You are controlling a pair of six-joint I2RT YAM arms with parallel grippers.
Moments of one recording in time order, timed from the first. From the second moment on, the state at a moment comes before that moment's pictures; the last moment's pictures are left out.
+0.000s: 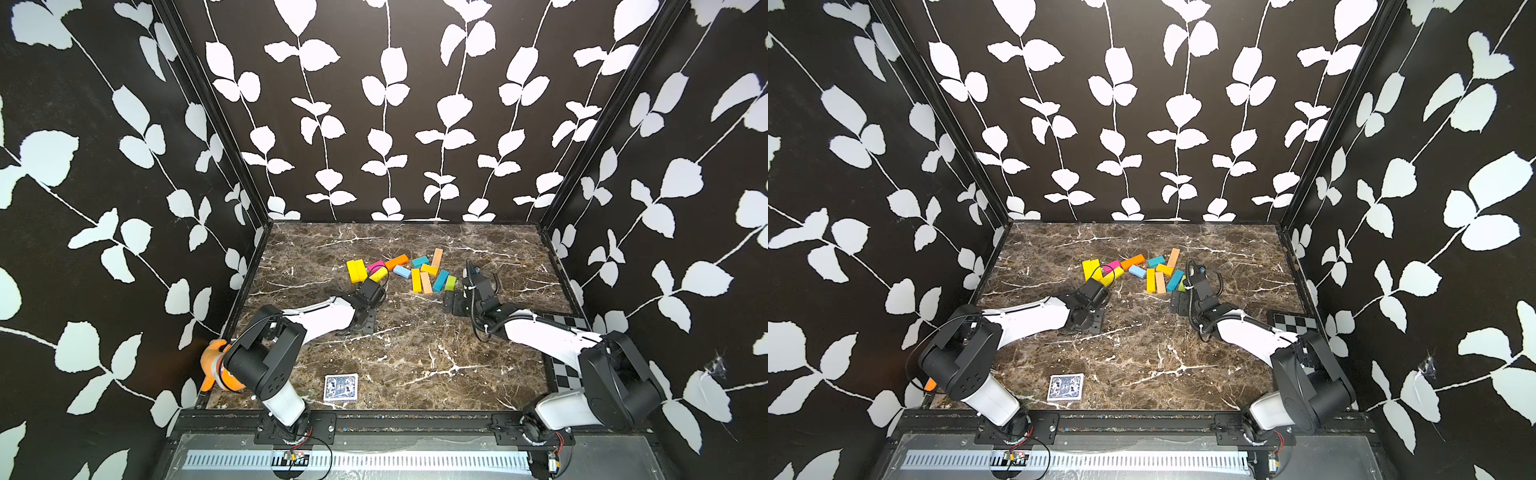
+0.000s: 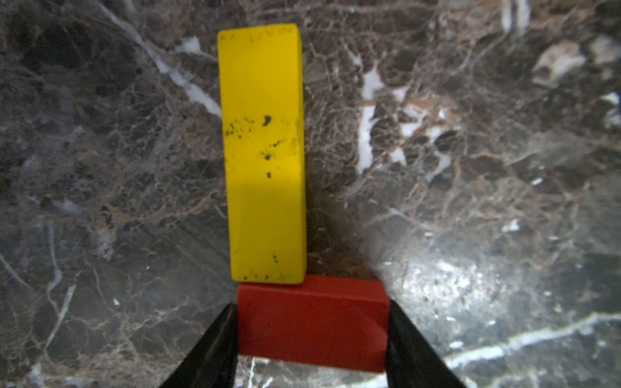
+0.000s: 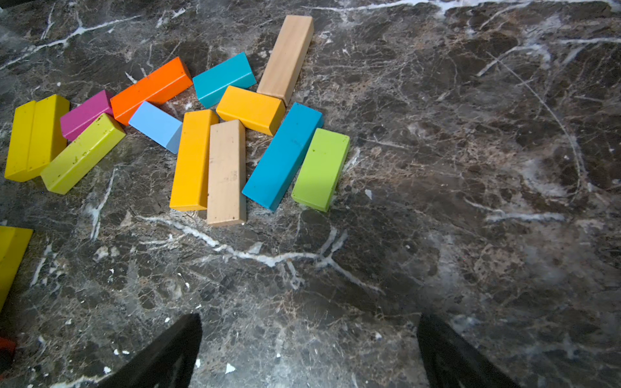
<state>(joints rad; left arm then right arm) -0.63 1.63 0.88 -0.54 -0.26 -0.44 0.53 1.43 0.73 -0.10 0.20 0.47</state>
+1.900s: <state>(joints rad) -0.57 1.81 1.17 -0.53 -0.30 -0.31 0.52 1.44 0.73 -0.10 0.18 0.47</state>
